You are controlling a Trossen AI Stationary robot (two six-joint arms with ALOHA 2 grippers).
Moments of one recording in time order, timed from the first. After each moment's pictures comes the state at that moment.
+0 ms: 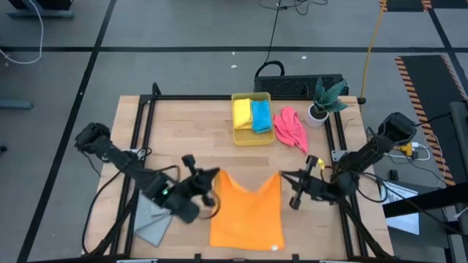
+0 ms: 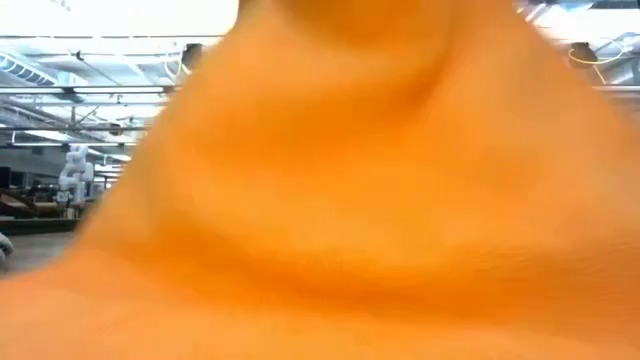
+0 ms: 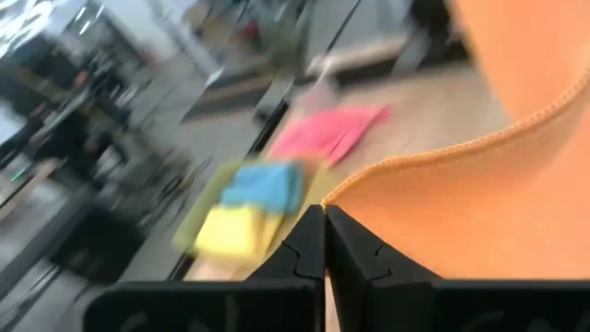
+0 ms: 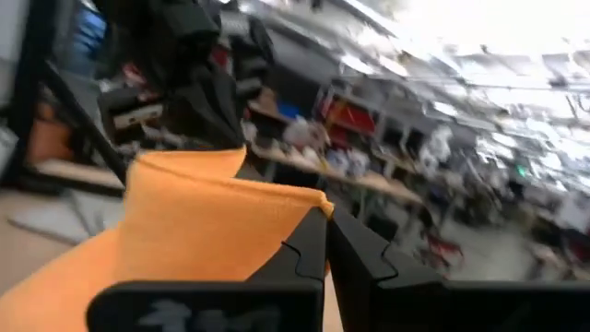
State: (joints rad) left arm -0.59 1.56 1.29 -0.56 -1.10 -0.28; right arm 0.76 1.29 0.43 1.20 1.08 -0.63
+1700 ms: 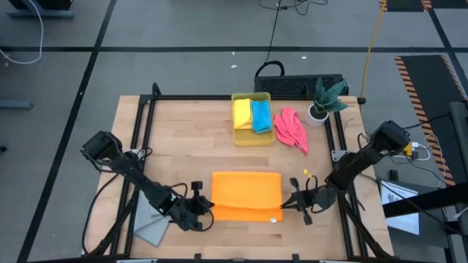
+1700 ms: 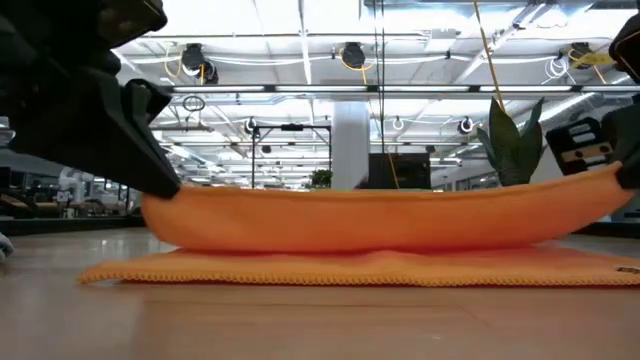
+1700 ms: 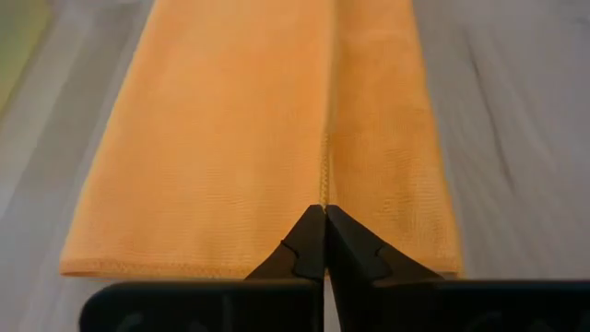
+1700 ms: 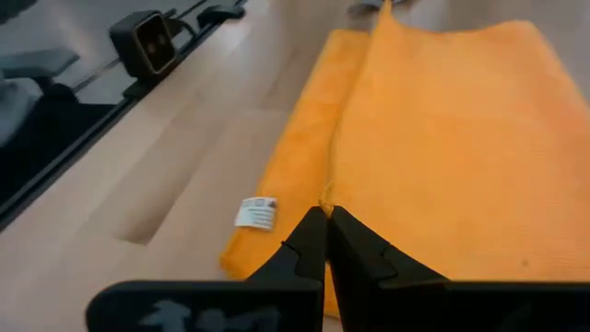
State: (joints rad) left arm -0.67 1.71 0.80 0.00 -0.57 -0.40; right arm 0.77 1.48 0.19 0.81 0.42 0.30
